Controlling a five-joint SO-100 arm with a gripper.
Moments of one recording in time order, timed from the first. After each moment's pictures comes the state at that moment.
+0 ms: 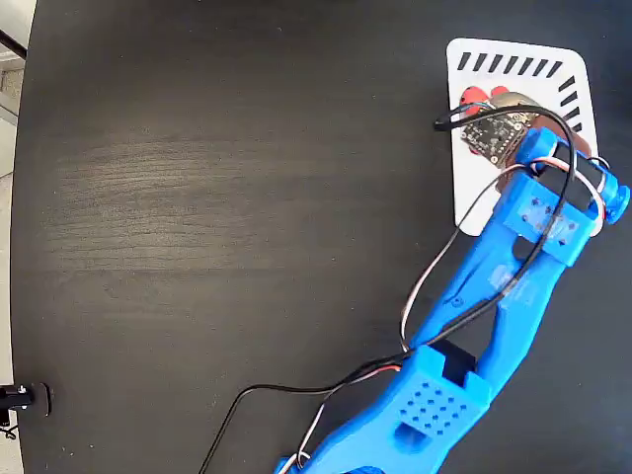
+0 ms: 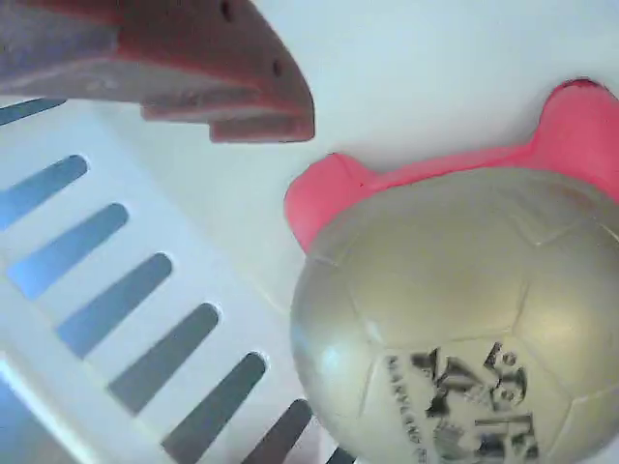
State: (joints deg) arm 36.8 36.9 18.3 94.6 1.7
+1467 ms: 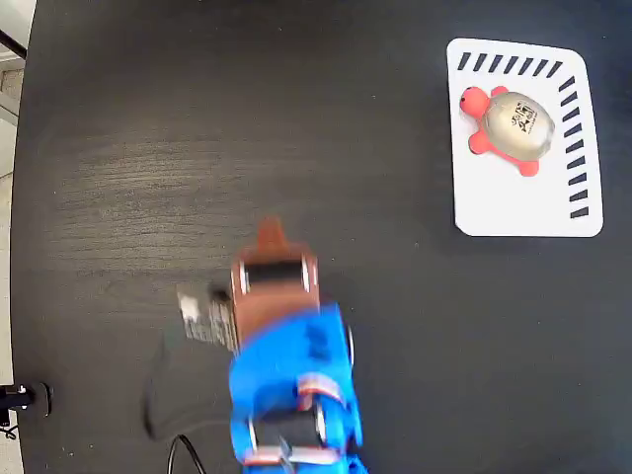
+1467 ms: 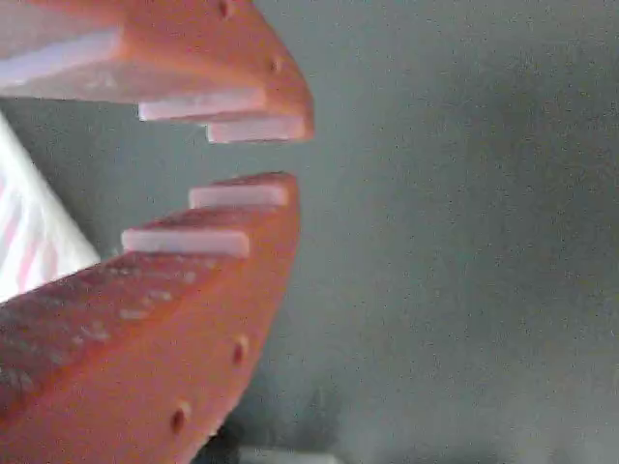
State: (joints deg) arm -4.4 148.9 153.7 45.1 2.8
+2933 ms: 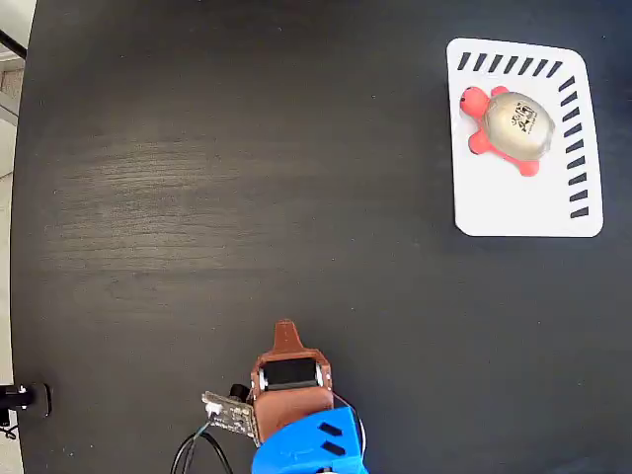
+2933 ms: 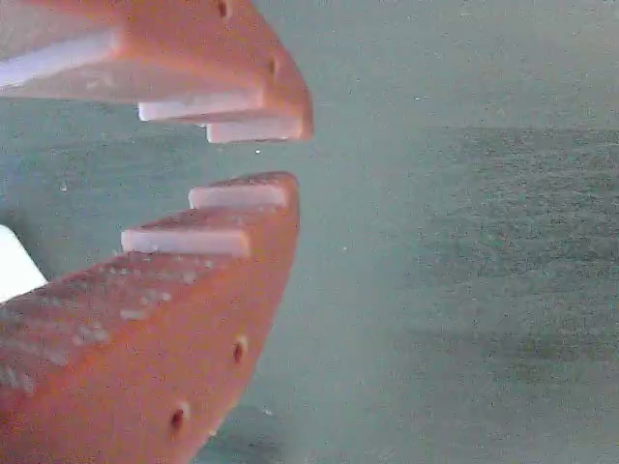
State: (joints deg) arm -5.0 185.8 167.9 72.0 2.0
